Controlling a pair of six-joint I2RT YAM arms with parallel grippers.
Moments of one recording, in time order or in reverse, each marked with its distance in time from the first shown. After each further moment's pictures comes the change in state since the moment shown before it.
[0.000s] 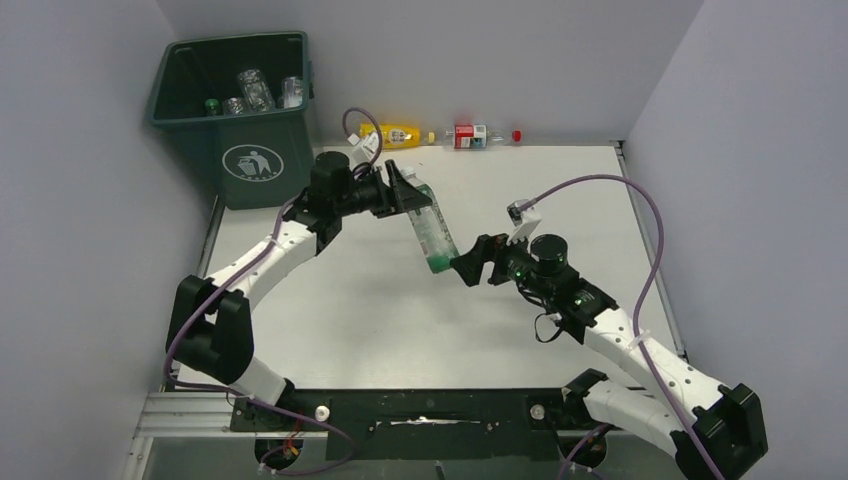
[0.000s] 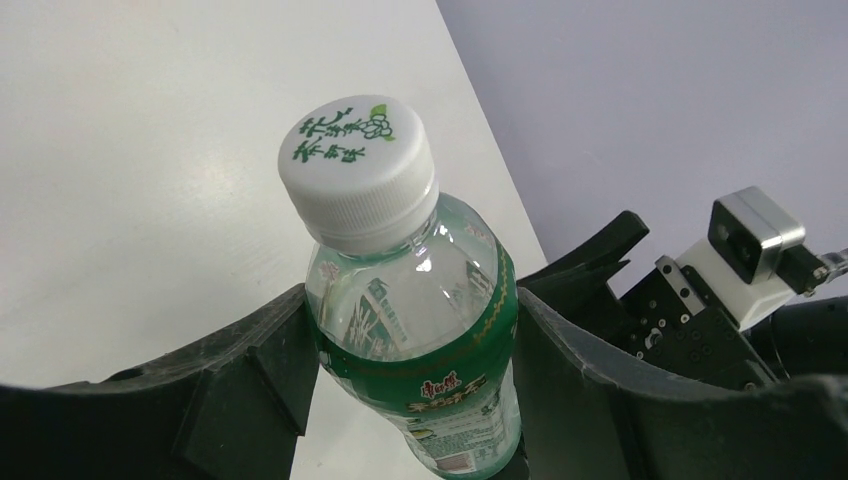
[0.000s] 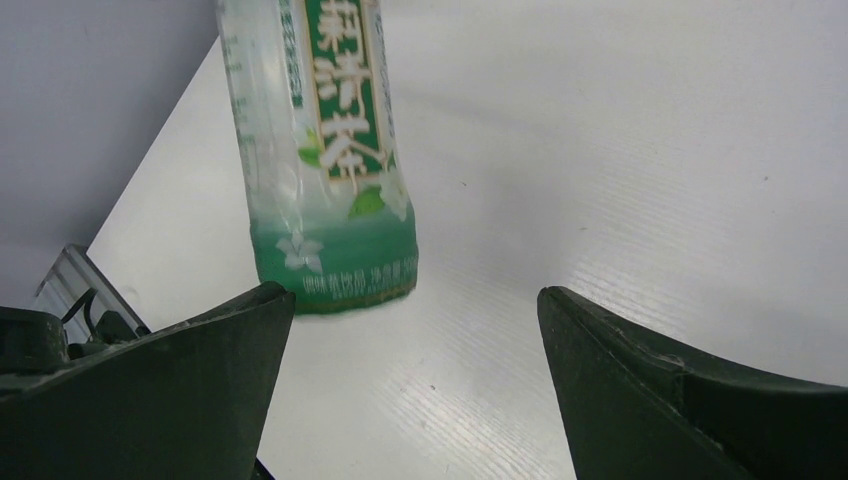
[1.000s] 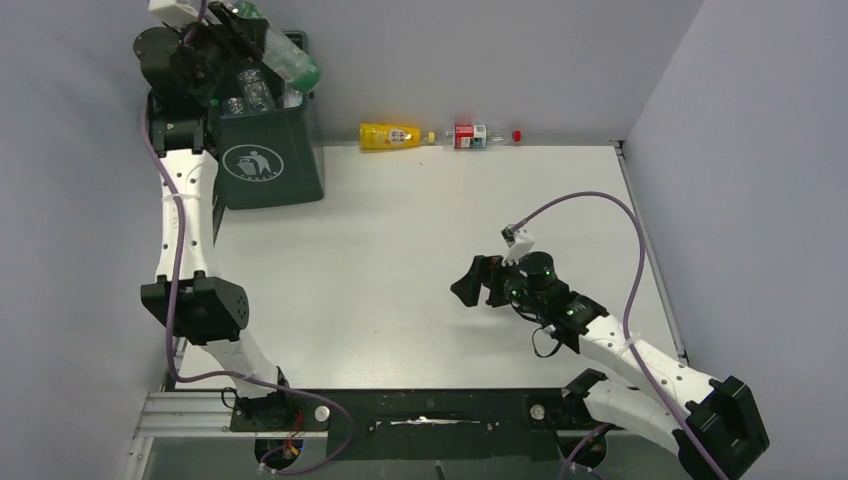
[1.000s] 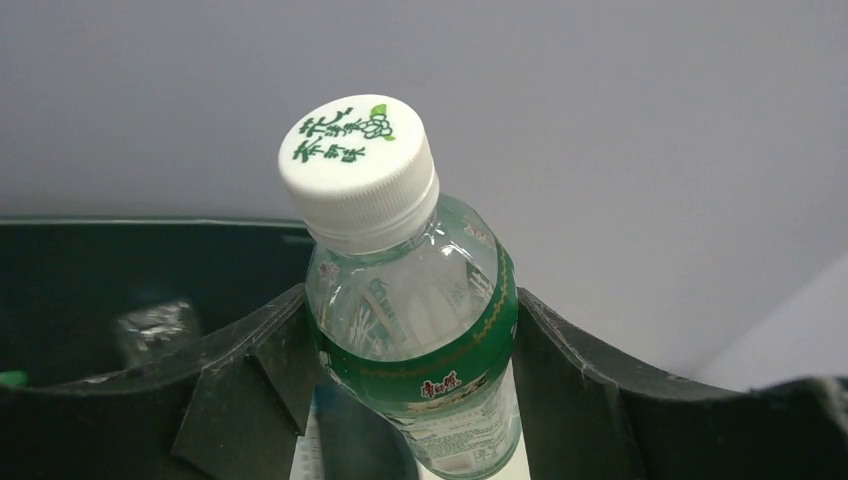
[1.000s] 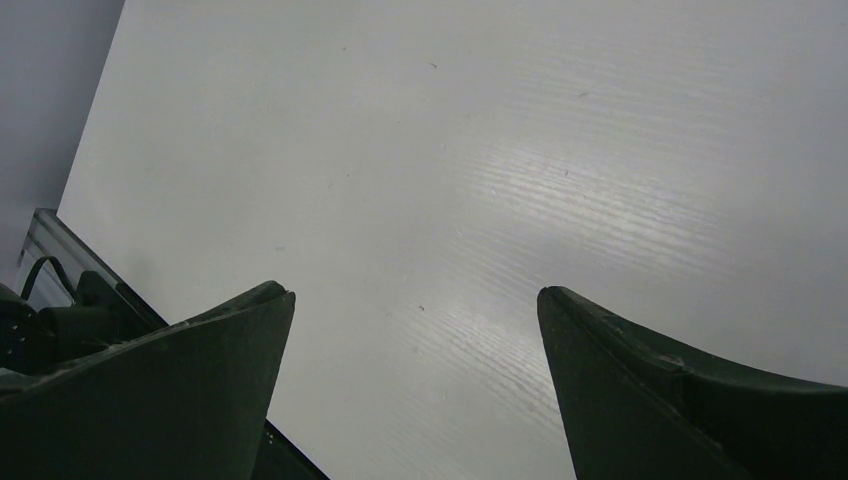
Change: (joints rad) left arm 0.520 0.217 0.975 -0.260 -0.273 0.330; right arm 0.042 -0.014 -0.120 -0.058 0.036 0.099
